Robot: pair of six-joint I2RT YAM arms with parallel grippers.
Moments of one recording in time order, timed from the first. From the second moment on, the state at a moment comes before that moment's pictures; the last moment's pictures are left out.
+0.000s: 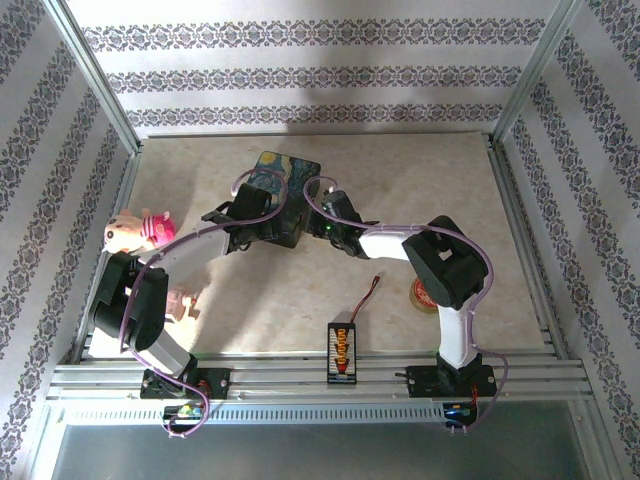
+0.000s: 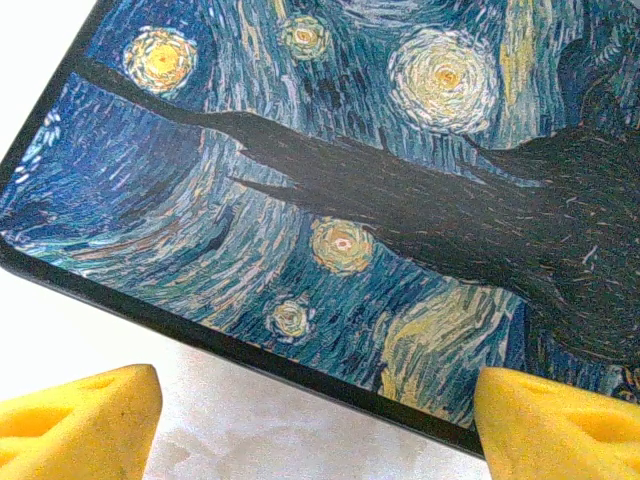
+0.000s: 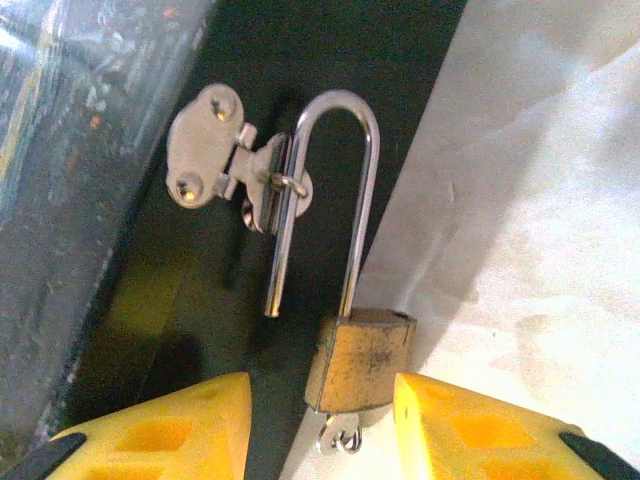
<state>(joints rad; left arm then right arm) -0.40 1.60 1.03 -0.39 -0.18 -0.52 0.62 1.99 1.12 0.20 -0.04 0.74</state>
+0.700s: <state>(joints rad) -0.39 1.60 1.03 -0.38 -0.17 -0.52 0.66 2.06 1.24 -0.02 0.07 0.67</state>
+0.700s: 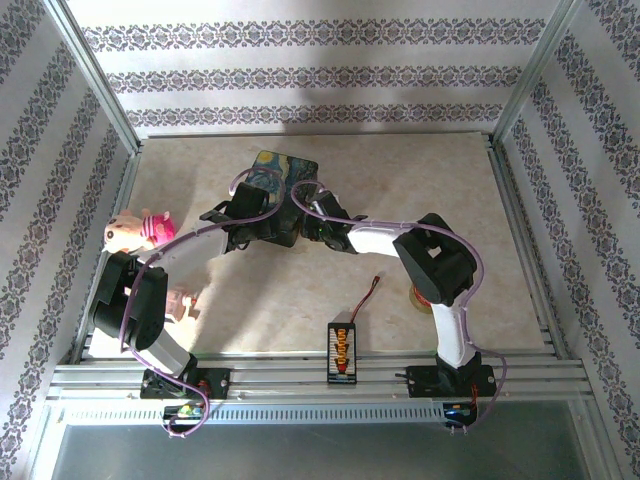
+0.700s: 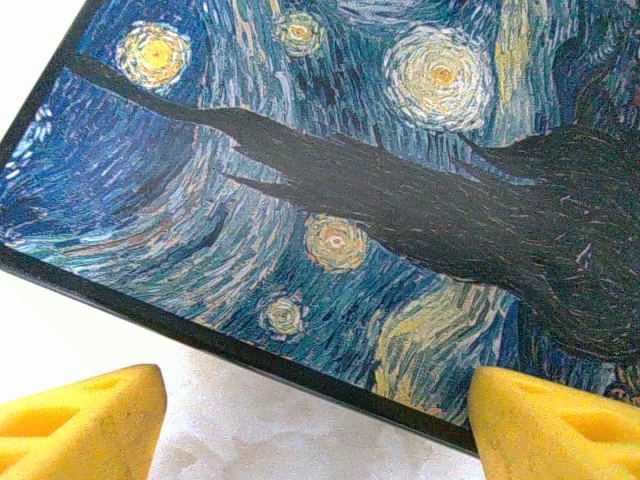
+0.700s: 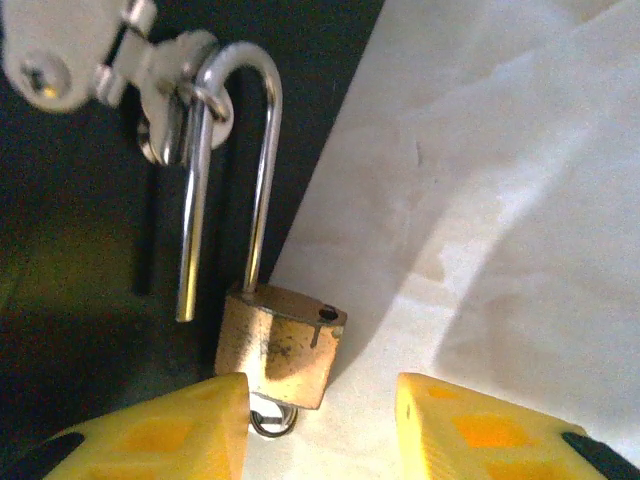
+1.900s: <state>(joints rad) -0.27 1.56 0.99 -0.37 -0.12 -0.51 0.59 1.99 1.25 -0.15 -0.07 0.48</state>
